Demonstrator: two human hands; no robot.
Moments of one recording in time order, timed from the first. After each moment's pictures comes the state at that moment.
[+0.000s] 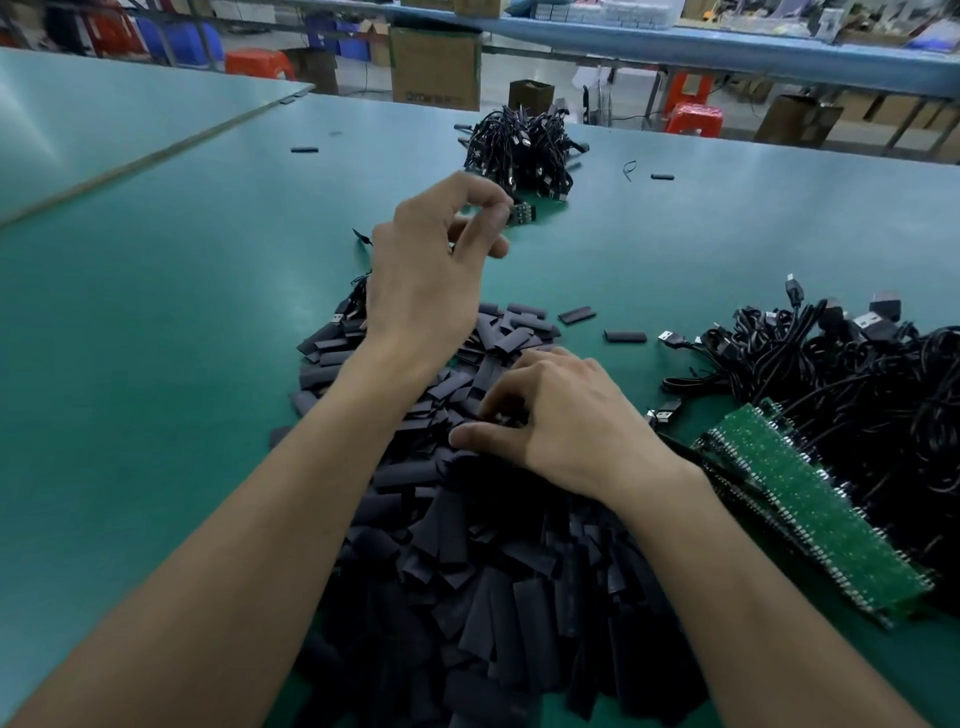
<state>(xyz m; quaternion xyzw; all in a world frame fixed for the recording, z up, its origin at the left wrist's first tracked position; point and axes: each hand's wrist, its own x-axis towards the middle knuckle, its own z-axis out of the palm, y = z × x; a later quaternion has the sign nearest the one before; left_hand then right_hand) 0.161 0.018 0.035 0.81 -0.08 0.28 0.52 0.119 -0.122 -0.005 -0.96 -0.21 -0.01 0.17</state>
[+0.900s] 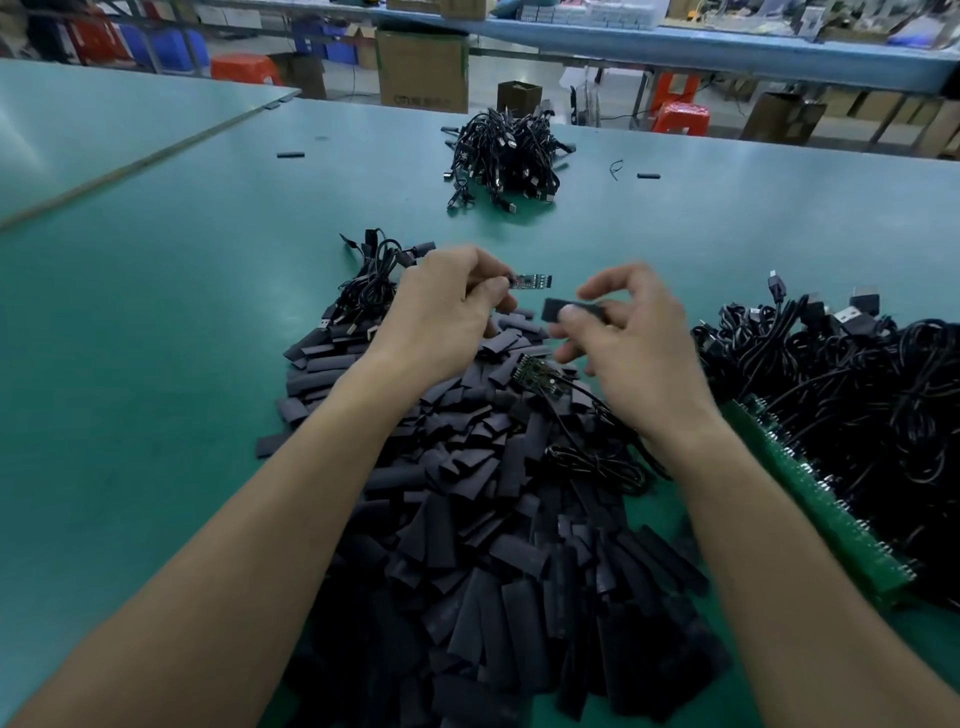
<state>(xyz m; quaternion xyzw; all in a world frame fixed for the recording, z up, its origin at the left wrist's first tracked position) 0.170 0.014 0.016 0.86 -0.12 0.10 0.48 0.134 -0.155 0.011 -0.81 -0.04 -0.13 0.56</state>
